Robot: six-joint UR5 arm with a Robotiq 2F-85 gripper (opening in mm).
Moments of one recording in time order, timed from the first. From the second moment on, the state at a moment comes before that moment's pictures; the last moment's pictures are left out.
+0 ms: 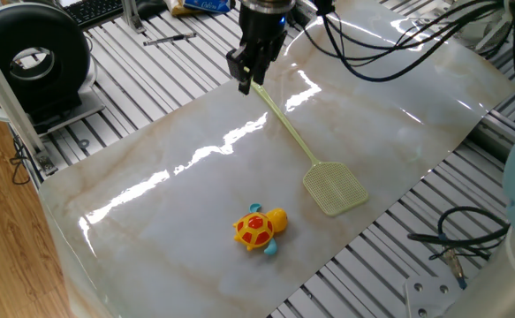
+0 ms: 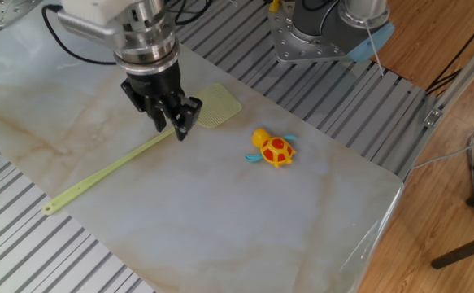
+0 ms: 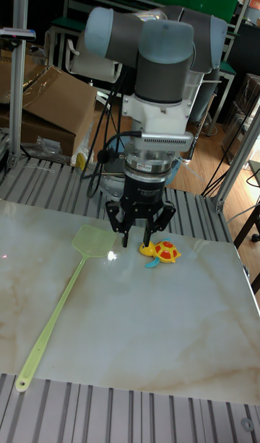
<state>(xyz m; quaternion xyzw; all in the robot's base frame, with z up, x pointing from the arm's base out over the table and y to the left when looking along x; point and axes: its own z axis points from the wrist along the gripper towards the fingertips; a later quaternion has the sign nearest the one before) 0.561 0.028 0.176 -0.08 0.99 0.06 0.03</state>
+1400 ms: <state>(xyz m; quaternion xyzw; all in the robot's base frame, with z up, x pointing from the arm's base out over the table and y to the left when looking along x) 0.591 -0.060 0.074 -0.01 1.00 0.01 0.00</state>
